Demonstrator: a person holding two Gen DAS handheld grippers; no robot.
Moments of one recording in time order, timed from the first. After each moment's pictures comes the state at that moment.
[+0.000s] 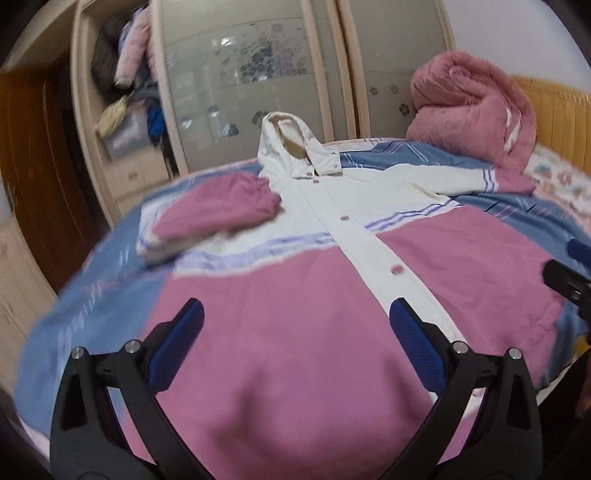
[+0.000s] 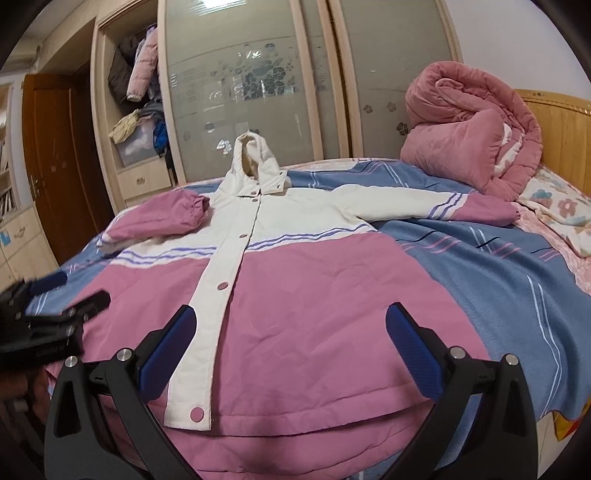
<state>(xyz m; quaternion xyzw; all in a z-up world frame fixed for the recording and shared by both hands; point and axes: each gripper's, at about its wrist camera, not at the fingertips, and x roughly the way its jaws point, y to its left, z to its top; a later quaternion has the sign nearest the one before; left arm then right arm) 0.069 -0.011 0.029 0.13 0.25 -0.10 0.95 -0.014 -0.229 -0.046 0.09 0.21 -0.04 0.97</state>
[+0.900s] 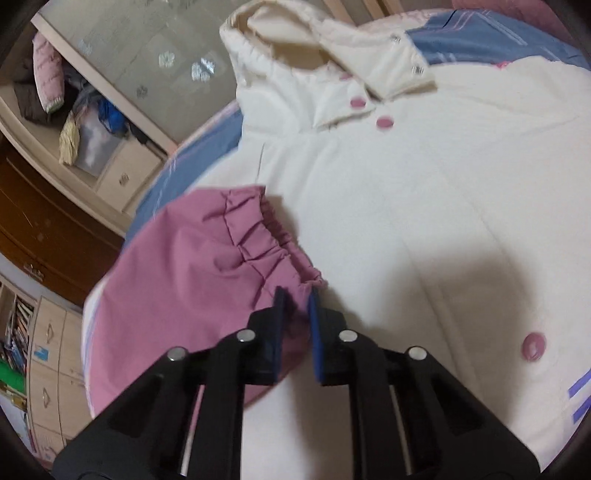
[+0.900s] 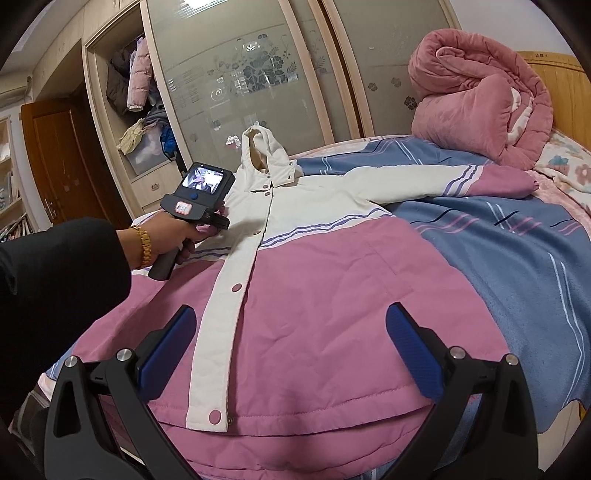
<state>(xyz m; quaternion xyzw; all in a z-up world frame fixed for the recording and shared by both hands) 0.408 -0.104 -0.047 0.30 0.40 0.01 0.87 -0.006 -0.244 -0.043 0.15 0.24 0.01 0.96</state>
